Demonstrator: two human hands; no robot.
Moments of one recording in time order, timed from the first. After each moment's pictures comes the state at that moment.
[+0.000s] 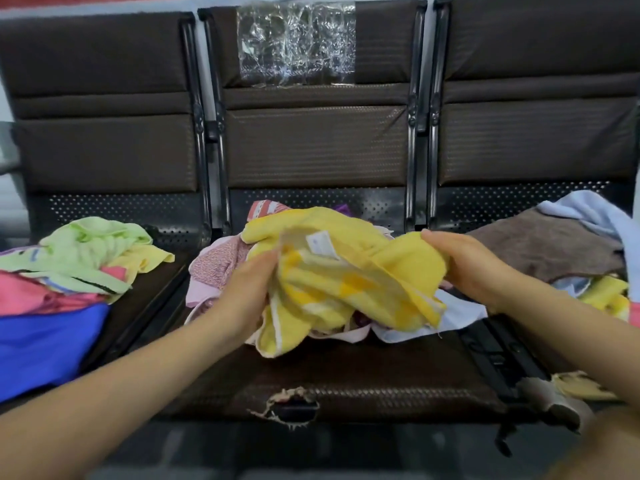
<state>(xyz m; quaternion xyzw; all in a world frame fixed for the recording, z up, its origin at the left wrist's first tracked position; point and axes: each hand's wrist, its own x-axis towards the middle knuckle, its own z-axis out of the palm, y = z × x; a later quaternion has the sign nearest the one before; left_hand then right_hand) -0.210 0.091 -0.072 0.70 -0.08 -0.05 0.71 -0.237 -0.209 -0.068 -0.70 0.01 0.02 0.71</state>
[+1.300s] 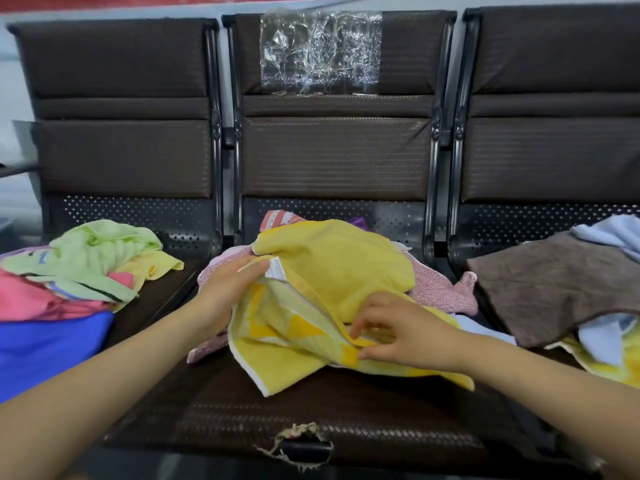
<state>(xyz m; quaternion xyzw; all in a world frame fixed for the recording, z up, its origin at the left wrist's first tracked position) -0.146 0.143 -0.090 0.72 -0.04 -0.10 0.68 -0.220 -0.134 -0.108 -0.92 -0.30 -0.03 0.24</state>
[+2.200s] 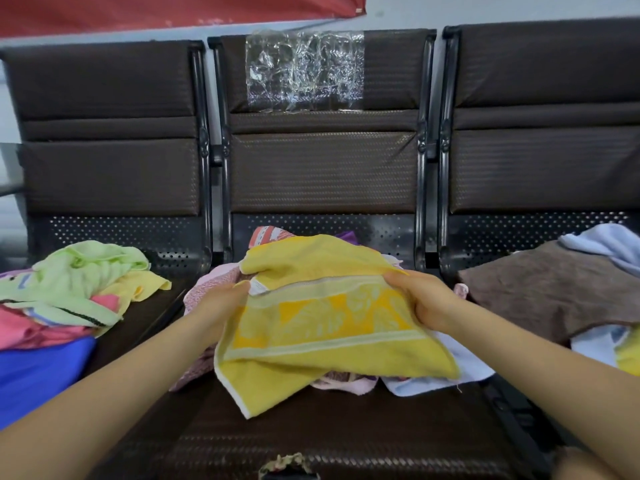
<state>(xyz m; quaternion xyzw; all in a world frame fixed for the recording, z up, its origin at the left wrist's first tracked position) -0.094 0.142 -0.121 0.82 0.09 -0.08 0.56 -0.156 -0.178 -0.105 -0.65 0.17 0.05 0.74</state>
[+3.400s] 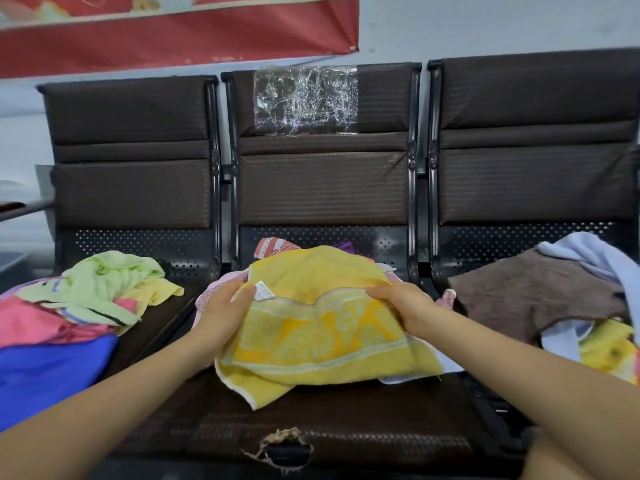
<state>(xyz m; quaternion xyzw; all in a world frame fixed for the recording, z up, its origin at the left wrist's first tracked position) -0.175 0.123 -0.080 0.84 -0.02 0.05 0.54 -0.203 -0.151 -0.074 -0.68 0.18 0.05 0.71</state>
